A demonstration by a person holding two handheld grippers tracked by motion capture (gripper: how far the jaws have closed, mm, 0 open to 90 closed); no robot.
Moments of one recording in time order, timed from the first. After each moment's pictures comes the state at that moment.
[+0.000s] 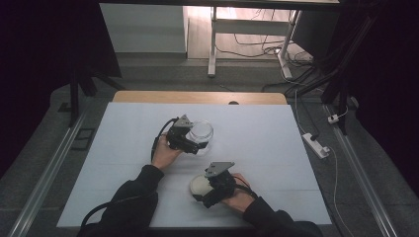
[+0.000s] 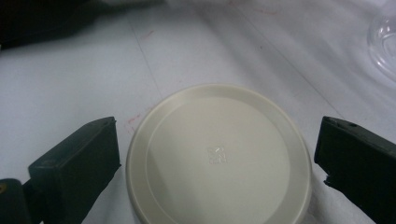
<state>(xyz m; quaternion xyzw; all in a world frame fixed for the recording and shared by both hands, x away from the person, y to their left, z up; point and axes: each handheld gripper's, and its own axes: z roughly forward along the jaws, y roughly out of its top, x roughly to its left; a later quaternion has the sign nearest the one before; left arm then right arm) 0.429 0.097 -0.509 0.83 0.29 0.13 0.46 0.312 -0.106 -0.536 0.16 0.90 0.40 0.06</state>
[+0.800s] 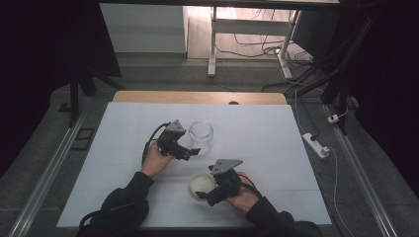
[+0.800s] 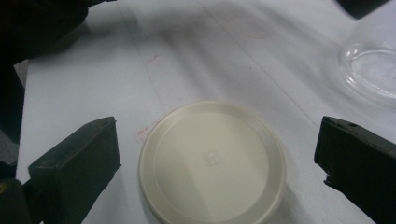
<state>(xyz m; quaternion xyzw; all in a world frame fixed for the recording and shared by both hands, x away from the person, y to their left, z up) 0.401 0.118 -0.503 0.84 0.30 0.10 0.44 0.311 -0.119 -0.518 0.17 0.88 0.44 0.06</state>
